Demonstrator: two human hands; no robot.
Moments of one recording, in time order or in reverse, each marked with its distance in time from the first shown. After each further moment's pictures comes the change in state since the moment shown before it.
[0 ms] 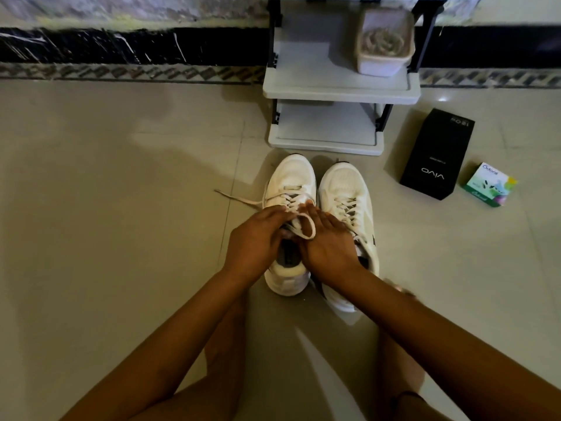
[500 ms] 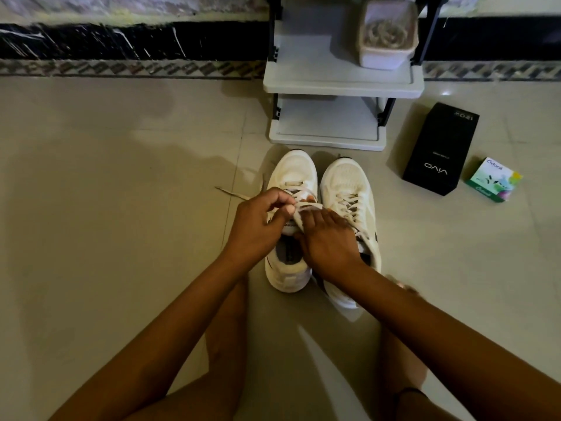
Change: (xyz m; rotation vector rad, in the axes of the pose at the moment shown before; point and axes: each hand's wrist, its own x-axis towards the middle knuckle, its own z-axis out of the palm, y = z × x) left_hand 0.007 0.013 -0.019 -0.426 0.145 0.034; right_hand -0.001 0.002 -0.004 -0.021 0.018 0.016
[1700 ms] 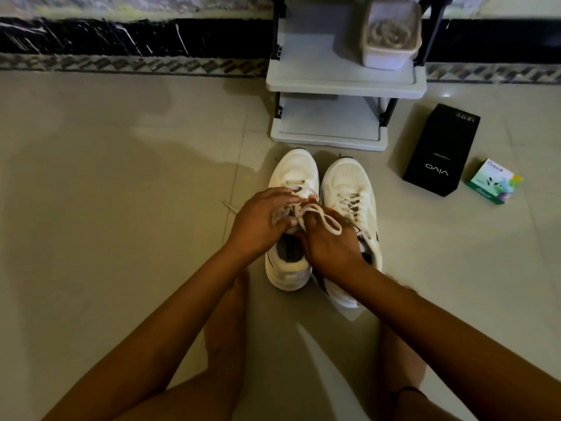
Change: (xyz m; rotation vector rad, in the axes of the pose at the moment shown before) left_hand 0.008 -0.010 0.000 0.231 -0.175 -0.034; right_hand -0.001 0.000 -0.002 0.050 0.047 -0.008
